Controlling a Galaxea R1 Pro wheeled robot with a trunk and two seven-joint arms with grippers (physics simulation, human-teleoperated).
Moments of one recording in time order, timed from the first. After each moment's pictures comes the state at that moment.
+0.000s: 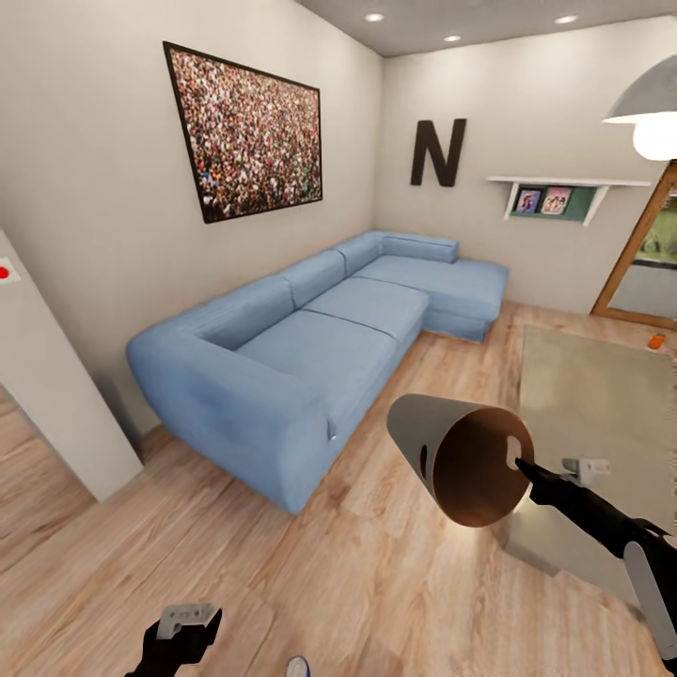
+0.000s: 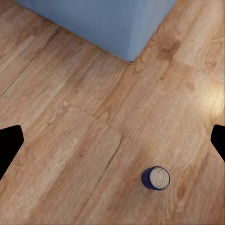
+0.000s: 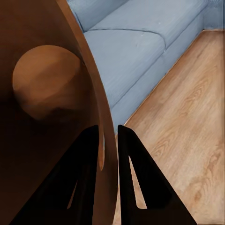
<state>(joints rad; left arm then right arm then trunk) -0.22 0.12 -0.01 -0.61 0.14 -0.18 -0.12 -0.30 -0.26 -0.37 -1.36 -0.25 0.40 0.61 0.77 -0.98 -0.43</state>
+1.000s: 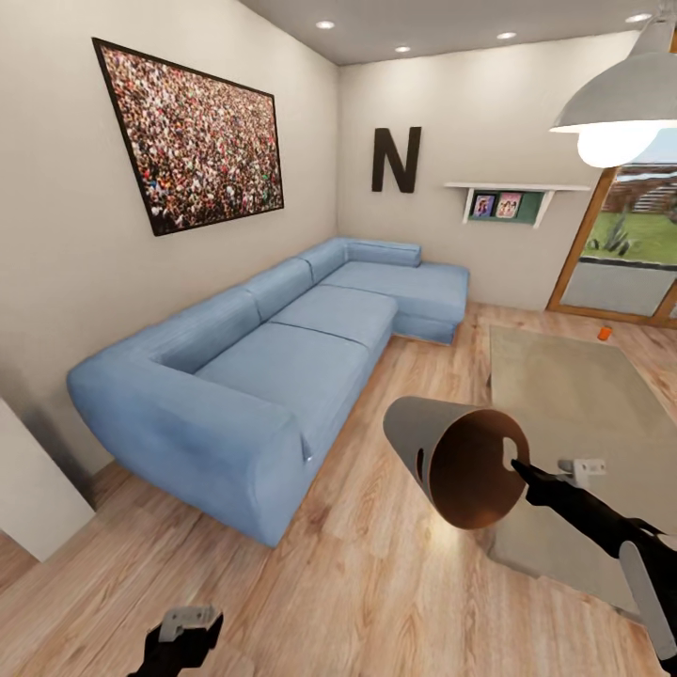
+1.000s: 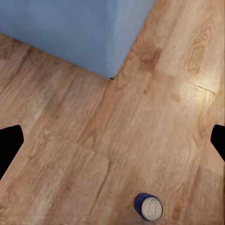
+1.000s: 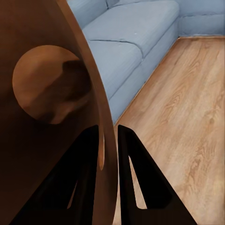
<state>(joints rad) -0.22 0.11 -0.01 -0.61 0.13 -0.14 -0.12 -0.30 -0.26 -0.36 -1.36 -0.25 0.40 0.61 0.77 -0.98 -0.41</state>
